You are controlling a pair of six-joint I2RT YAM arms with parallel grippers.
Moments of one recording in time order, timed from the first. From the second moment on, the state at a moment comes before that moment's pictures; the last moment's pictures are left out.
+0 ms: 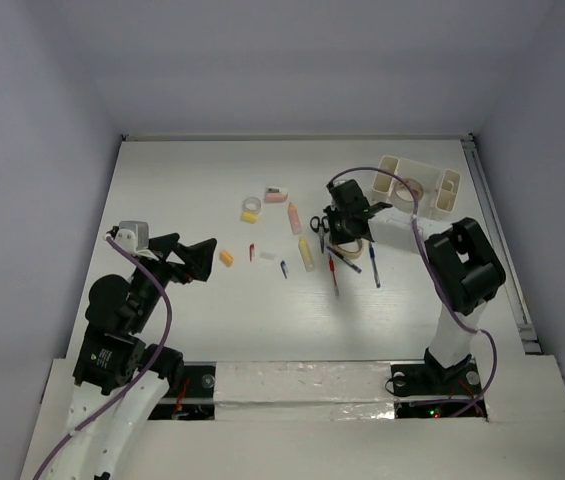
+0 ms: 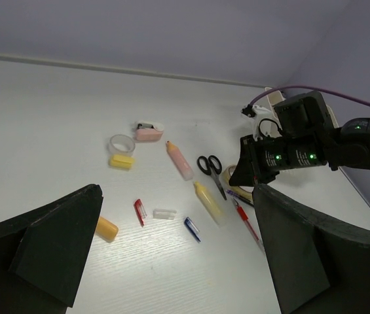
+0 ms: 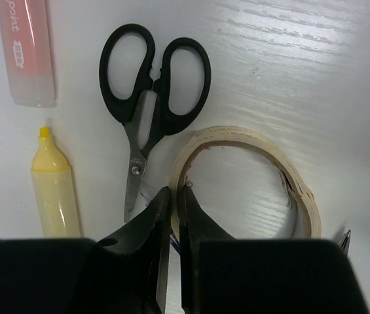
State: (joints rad) left arm -0.31 0.31 0.66 -0.32 0.06 -0.38; right arm 0.52 1.84 1.16 -0.28 0.08 0.28
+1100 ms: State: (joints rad) left arm -0.31 0.30 0.66 -0.32 0.08 -0.38; right arm 0.14 1.53 1.21 -0.21 0.28 0.32
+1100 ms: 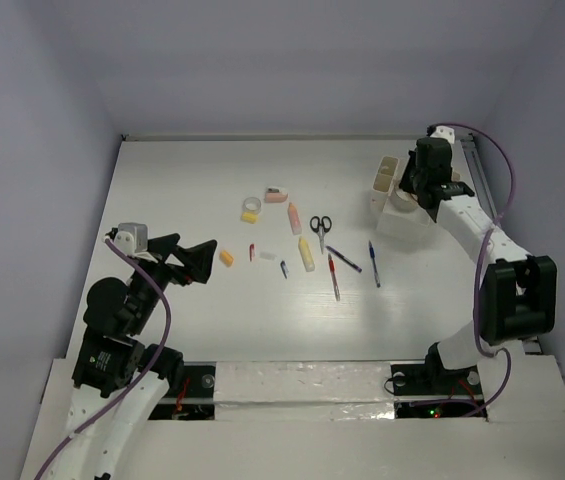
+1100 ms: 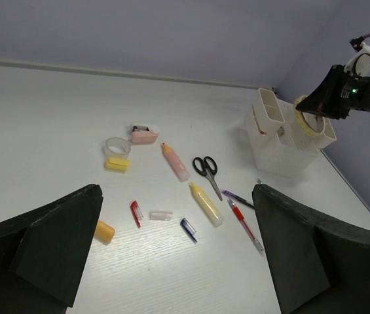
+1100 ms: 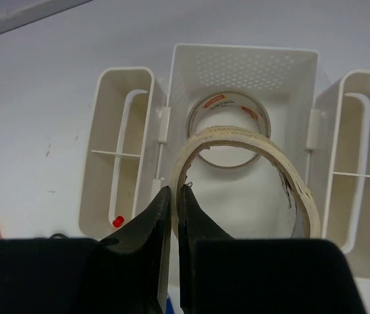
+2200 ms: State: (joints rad) left arm -0.30 0.35 0.66 -0.32 0.09 -0.38; right arm 0.61 1.92 1.57 -0.16 0.04 0.40
